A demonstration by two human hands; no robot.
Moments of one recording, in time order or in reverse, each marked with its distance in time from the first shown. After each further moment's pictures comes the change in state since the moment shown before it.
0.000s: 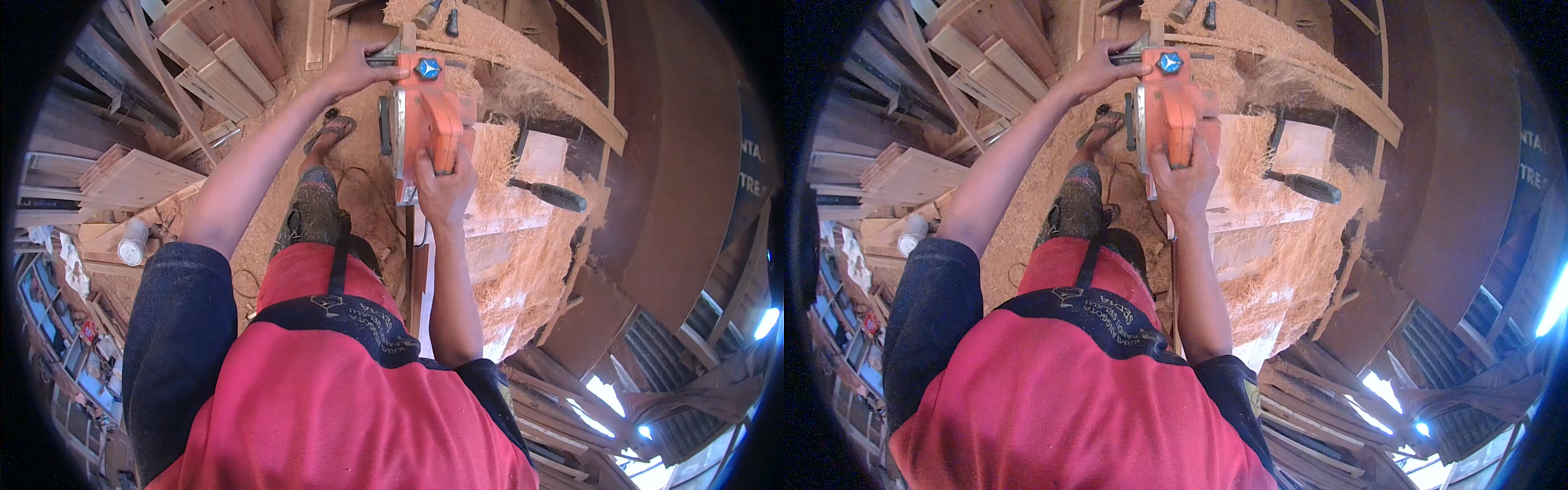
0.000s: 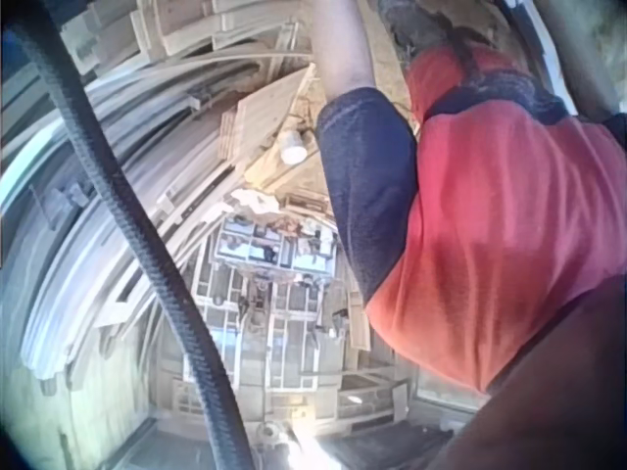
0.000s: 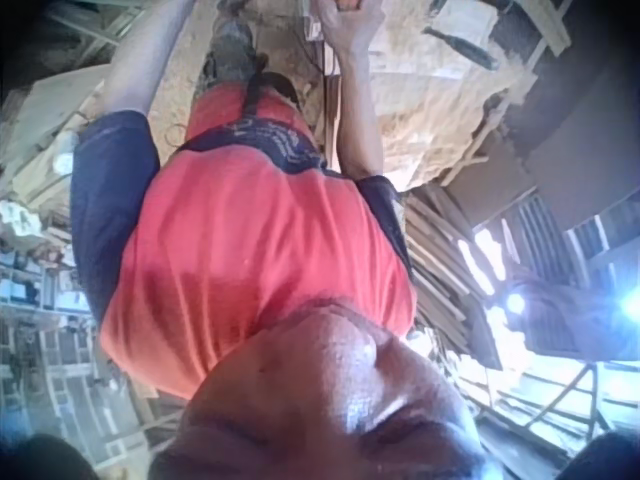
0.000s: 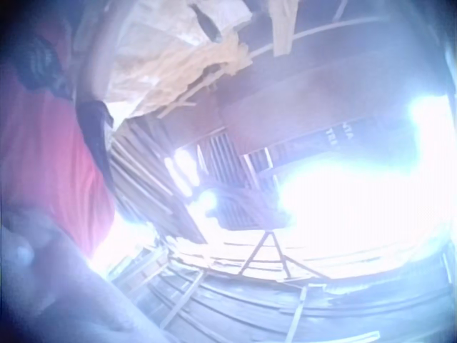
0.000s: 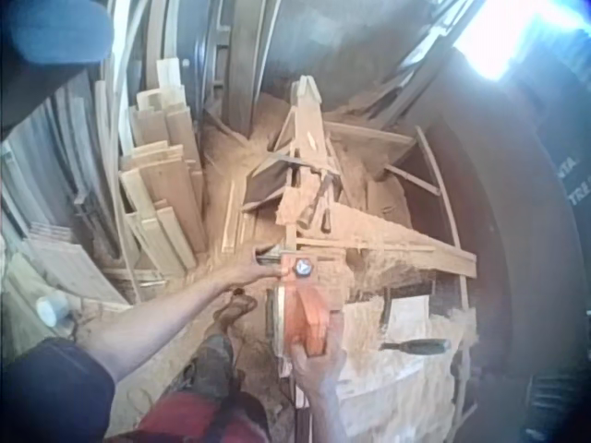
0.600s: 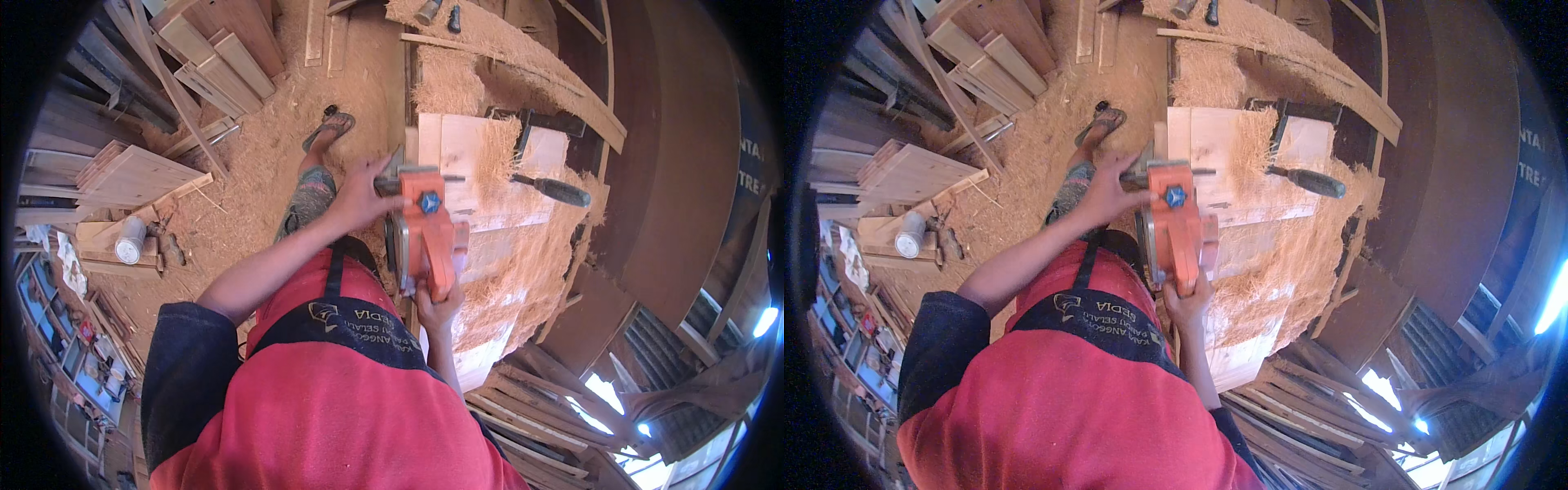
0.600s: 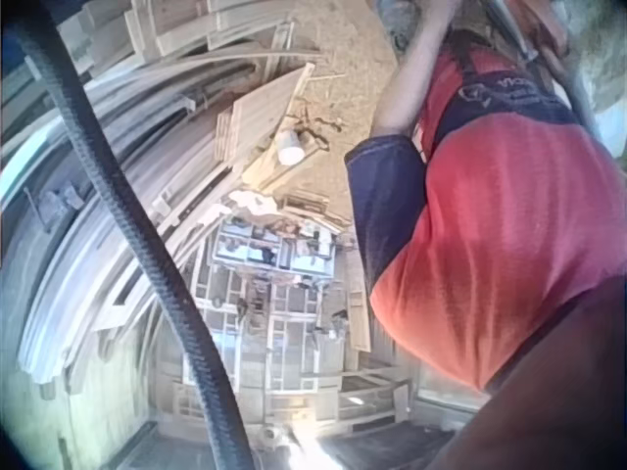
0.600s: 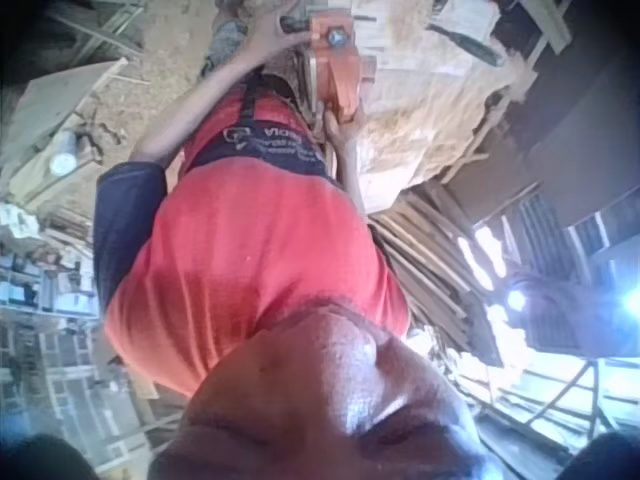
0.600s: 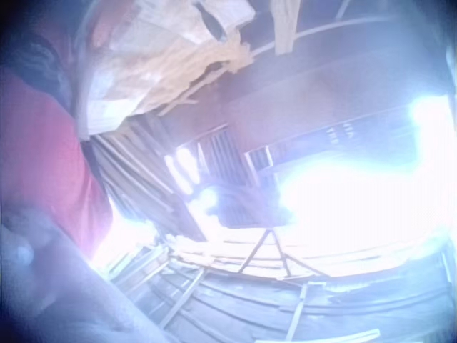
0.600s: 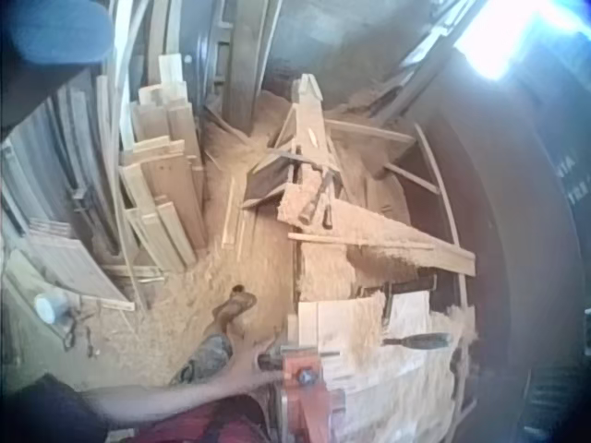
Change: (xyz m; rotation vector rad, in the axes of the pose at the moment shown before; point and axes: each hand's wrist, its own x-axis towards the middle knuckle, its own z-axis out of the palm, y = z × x) left_hand -0.182 -0.008 0.117 0.062 0.058 0.009; right_hand -0.189 0.065 -0.073 -0.020 -0.022 0.115
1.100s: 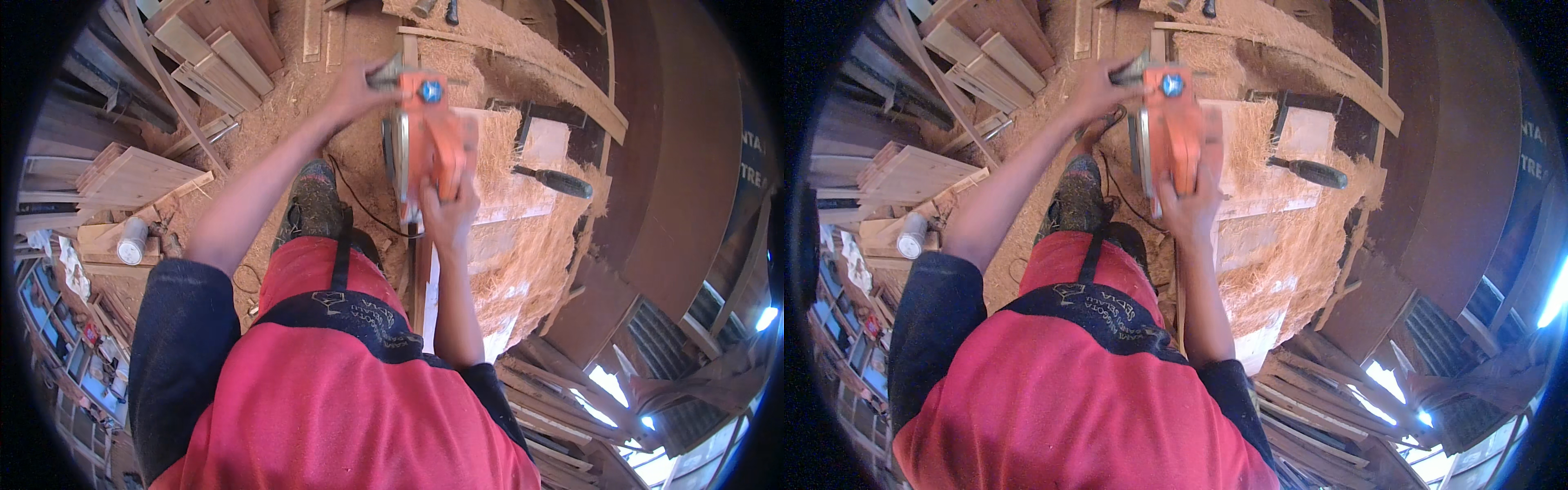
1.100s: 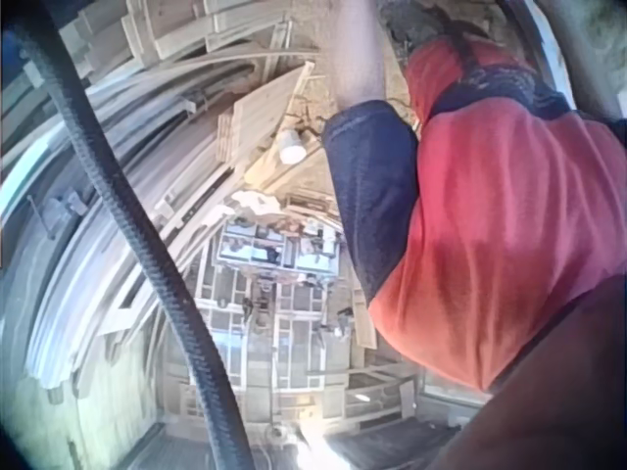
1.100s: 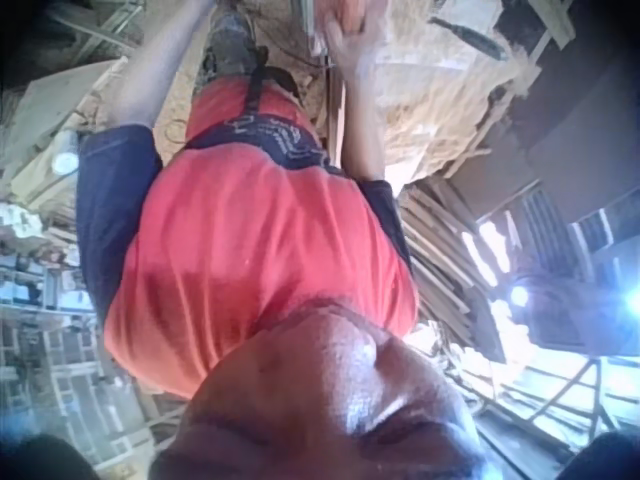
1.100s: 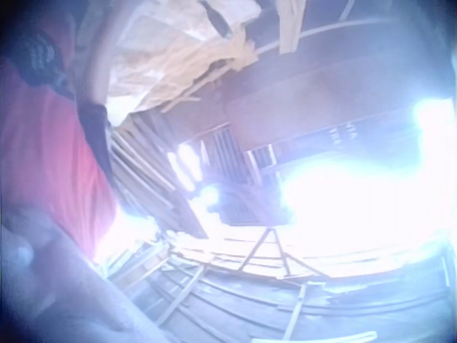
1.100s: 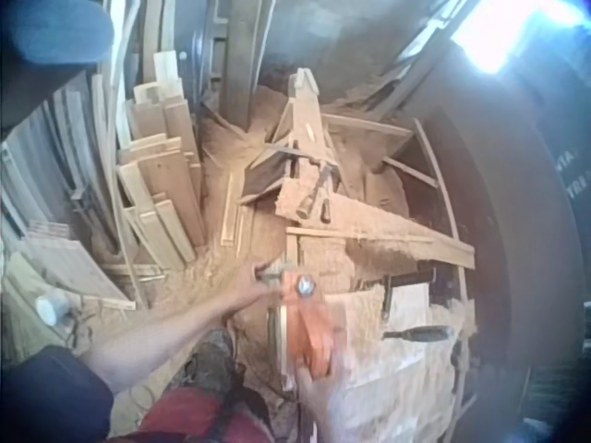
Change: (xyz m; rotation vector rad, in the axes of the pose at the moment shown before) left_hand 0.138 0.018 -0.081 -0.106 -0.092 -0.045; right_hand 0.135 -0.050 0.050 -0.096 0.038 -0.144
